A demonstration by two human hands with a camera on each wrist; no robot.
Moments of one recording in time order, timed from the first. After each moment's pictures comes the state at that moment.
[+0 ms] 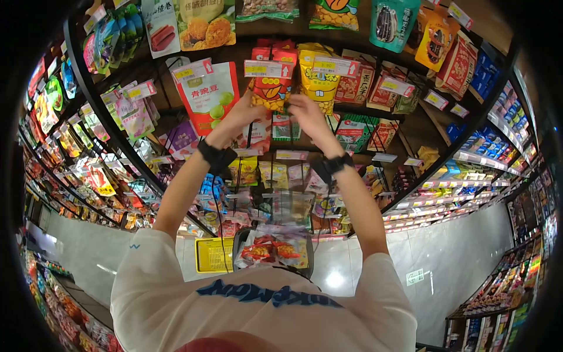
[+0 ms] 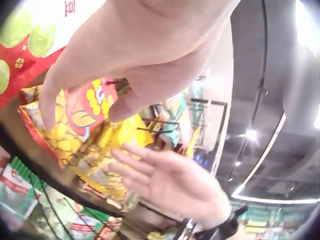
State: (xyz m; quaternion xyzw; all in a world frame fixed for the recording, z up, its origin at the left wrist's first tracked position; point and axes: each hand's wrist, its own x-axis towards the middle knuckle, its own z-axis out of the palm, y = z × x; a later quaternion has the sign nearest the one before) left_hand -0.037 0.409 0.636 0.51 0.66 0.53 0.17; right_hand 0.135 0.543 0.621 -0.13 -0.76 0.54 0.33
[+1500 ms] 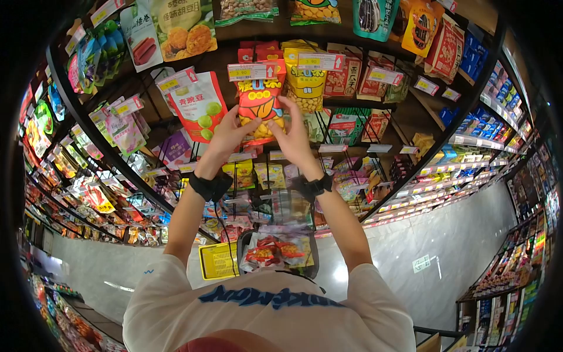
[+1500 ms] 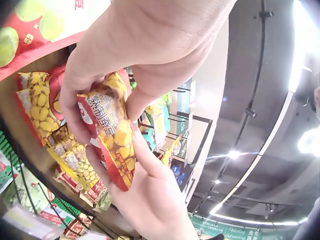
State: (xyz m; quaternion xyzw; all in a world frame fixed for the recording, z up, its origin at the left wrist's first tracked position) left_hand 0.008 0.368 0.636 0.48 0.53 0.63 0.32; right_hand 0.145 0.479 0.602 -0.03 -0.74 0.45 0.50
